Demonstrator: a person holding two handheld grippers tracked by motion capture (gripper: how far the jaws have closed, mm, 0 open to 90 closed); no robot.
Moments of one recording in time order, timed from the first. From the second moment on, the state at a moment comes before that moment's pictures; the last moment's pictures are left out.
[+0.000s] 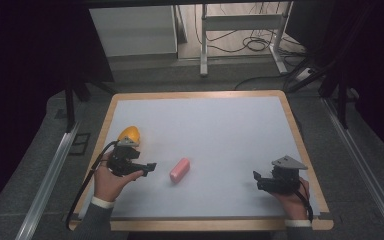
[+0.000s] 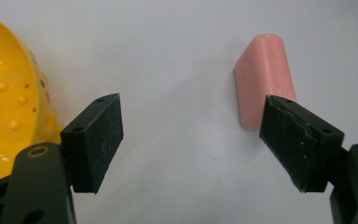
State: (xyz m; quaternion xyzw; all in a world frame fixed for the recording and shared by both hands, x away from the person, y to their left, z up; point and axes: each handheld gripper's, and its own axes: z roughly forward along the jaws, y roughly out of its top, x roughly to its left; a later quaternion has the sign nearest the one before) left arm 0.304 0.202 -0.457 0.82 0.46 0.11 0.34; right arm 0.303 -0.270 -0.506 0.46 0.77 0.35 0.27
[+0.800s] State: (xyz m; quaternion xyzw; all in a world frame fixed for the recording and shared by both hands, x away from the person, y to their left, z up) left arm 0.313 0.175 -0.449 0.83 0.44 0.10 0.32; right arm 0.304 -0.271 -0.507 0.46 0.77 0.34 0.27
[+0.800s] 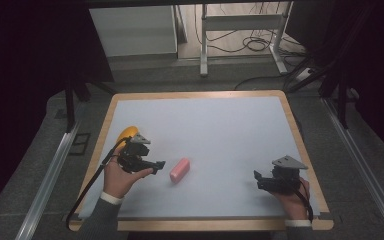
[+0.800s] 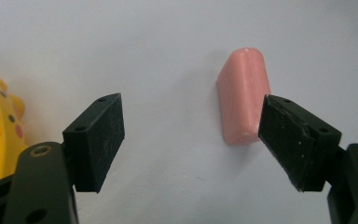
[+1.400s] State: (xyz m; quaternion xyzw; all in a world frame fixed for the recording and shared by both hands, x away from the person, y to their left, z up) left arm 0.320 0.147 -0.450 0.85 0.42 0.10 0.31; right arm 0.303 -0.270 -0.507 0.46 0.77 0.34 0.27
